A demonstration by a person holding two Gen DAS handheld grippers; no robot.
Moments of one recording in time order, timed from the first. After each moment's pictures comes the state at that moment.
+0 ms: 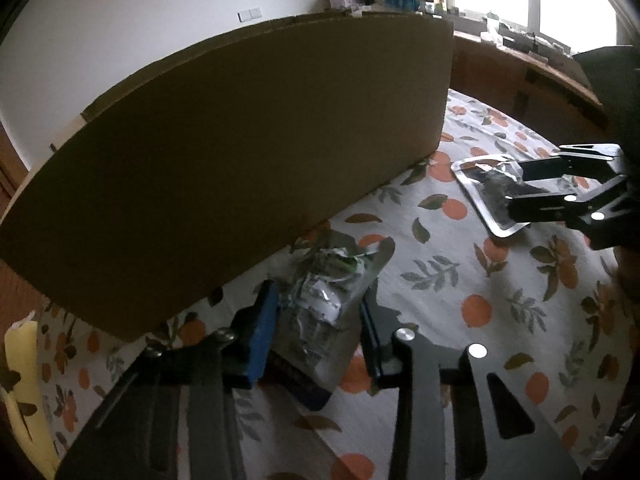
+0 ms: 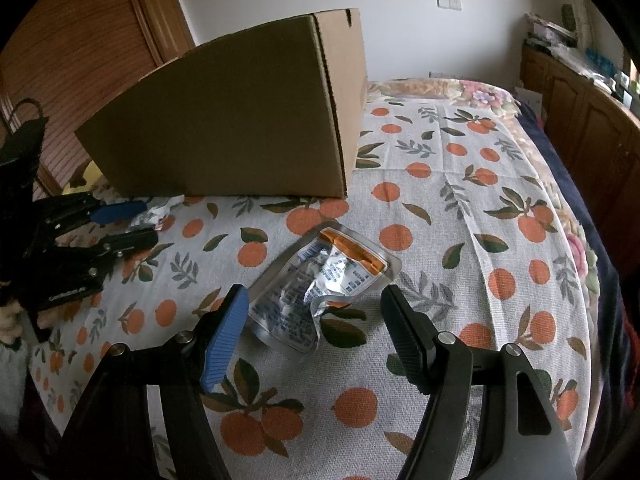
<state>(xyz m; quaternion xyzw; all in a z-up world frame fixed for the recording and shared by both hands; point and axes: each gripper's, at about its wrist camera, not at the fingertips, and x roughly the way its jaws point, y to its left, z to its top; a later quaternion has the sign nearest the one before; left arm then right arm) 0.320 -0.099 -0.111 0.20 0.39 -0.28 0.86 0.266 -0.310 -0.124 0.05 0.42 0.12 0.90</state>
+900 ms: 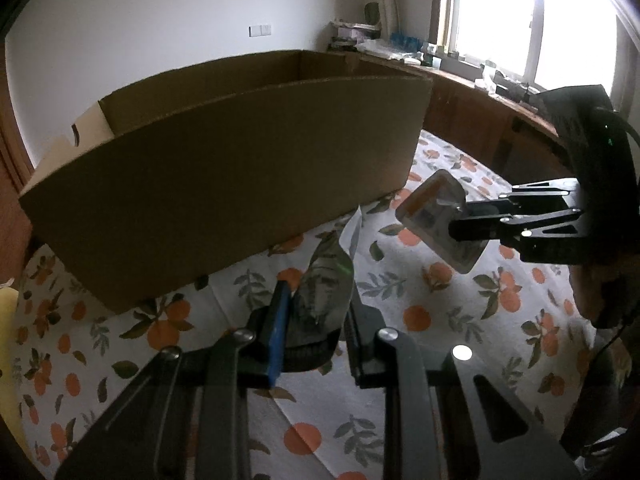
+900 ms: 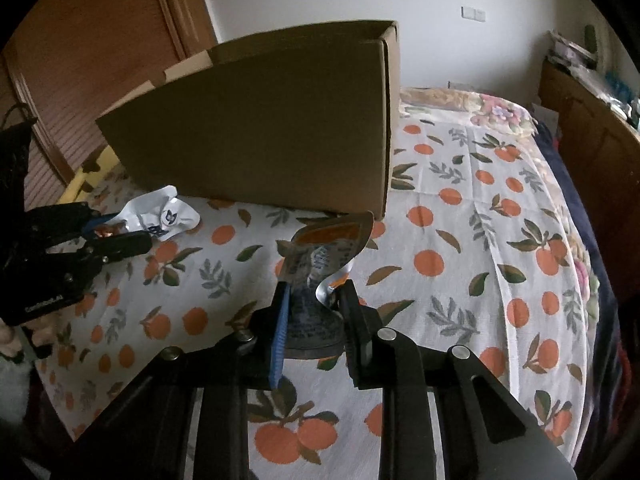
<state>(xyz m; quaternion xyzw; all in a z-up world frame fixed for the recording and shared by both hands) 0.293 -0.080 -0.087 0.11 0.37 -0.30 0.87 0.263 -0.294 -0.106 0.02 0.42 0.14 0.90</state>
